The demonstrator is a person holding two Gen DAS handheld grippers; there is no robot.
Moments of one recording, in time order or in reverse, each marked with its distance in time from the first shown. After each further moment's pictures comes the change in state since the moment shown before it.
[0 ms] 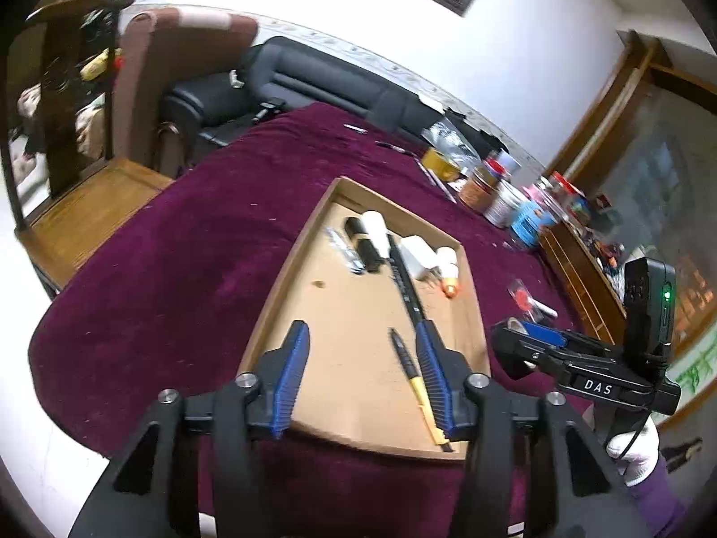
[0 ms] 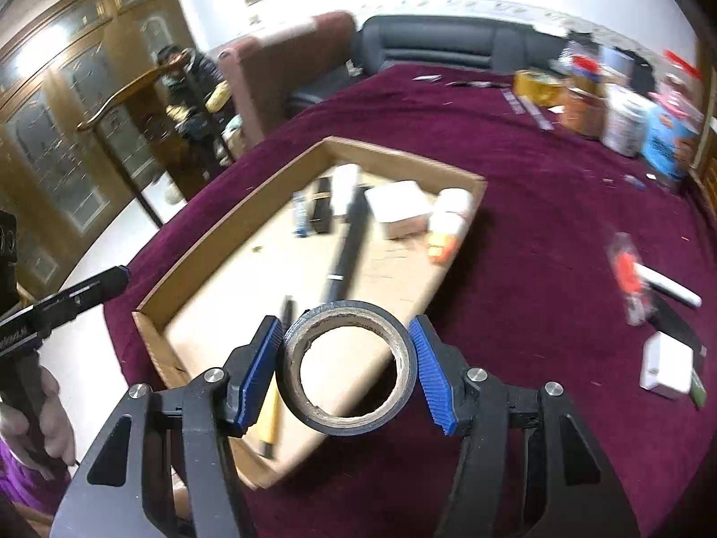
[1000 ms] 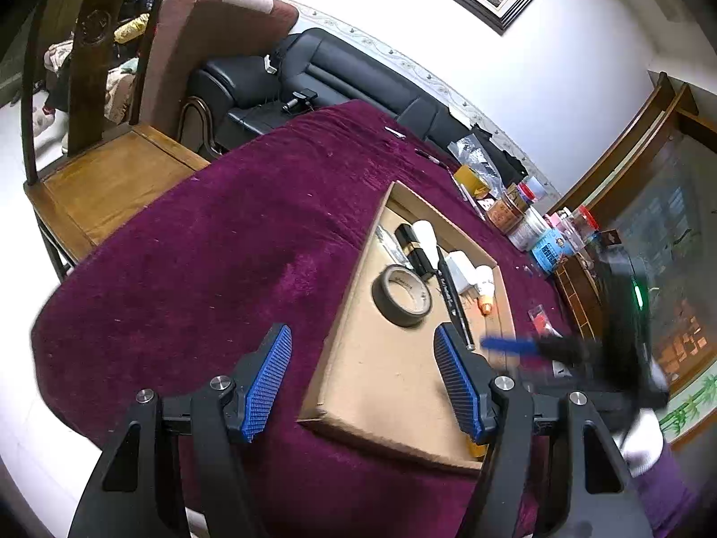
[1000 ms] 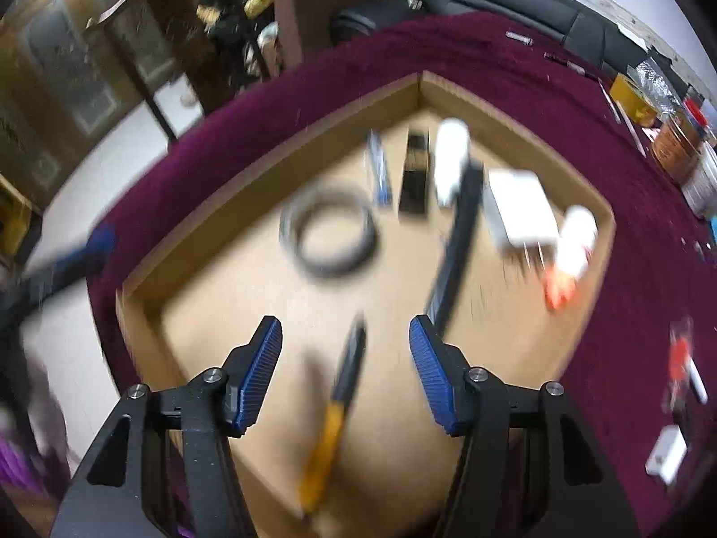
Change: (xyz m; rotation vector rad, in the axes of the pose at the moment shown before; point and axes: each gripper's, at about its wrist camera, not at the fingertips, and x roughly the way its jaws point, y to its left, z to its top) left arm 0.015 0.050 0.000 -0.116 0.007 -0.016; right arm 0.070 0.051 0.021 -0.207 0.282 -0.015
